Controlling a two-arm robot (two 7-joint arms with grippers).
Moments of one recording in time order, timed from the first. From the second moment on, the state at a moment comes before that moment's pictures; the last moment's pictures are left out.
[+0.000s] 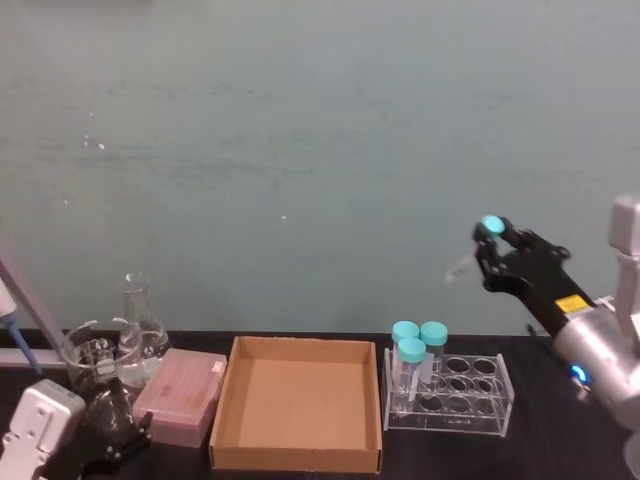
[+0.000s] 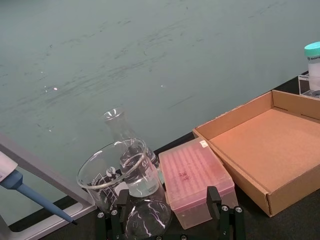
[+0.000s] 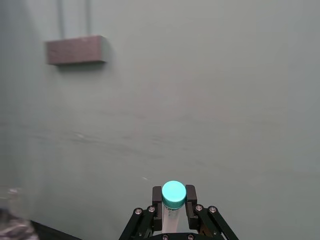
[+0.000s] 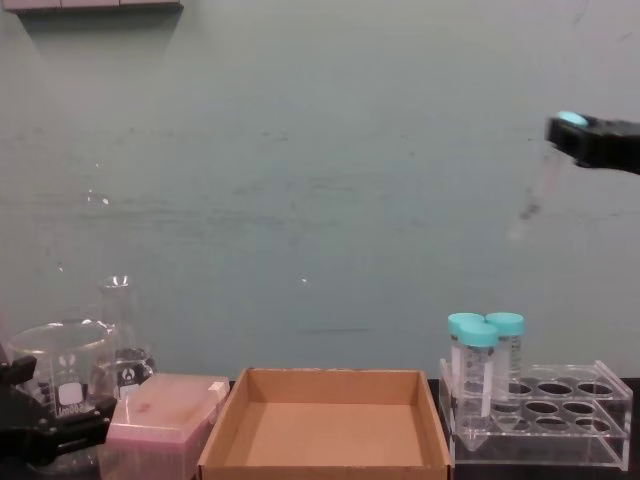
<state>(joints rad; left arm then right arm) -0.20 0.60 0.45 -1.41 -0.25 -0.12 0.03 0.41 0.32 -0.21 -1.45 0.35 -0.01 0.19</state>
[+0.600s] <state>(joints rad) -0.20 0.60 0.45 -1.41 -0.25 -0.12 0.03 0.60 0.12 -0.40 -1.21 0.28 0.17 0.27</state>
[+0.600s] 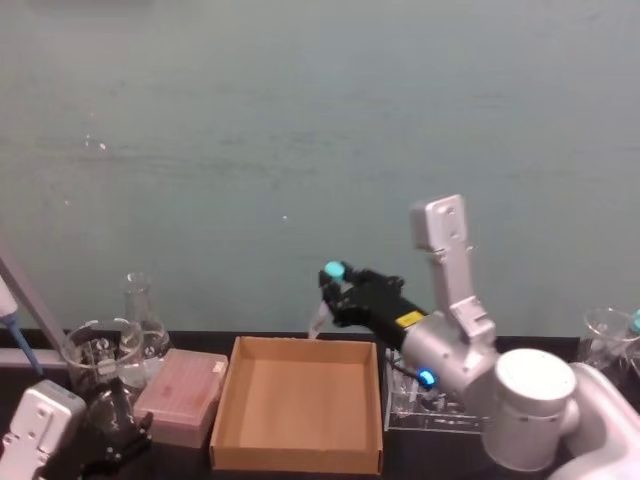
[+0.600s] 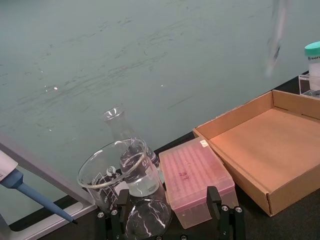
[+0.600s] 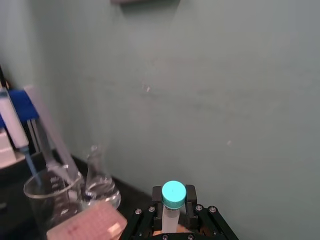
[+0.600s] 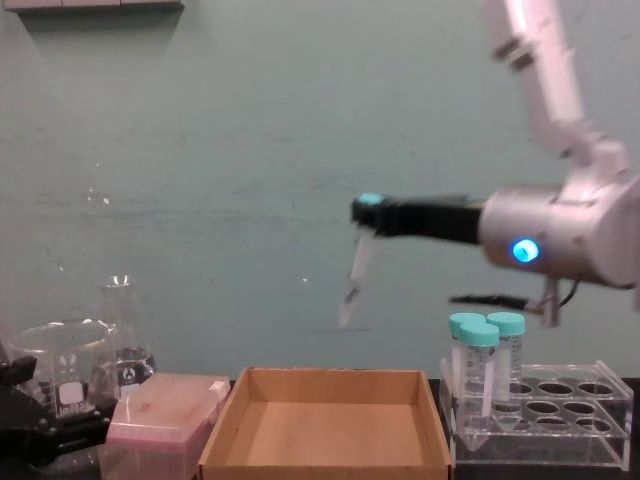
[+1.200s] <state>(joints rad) -0.20 0.60 0.45 -1.41 -0.25 -0.12 0.03 0.63 0.08 -0.42 -1.10 0.24 0.17 0.25</state>
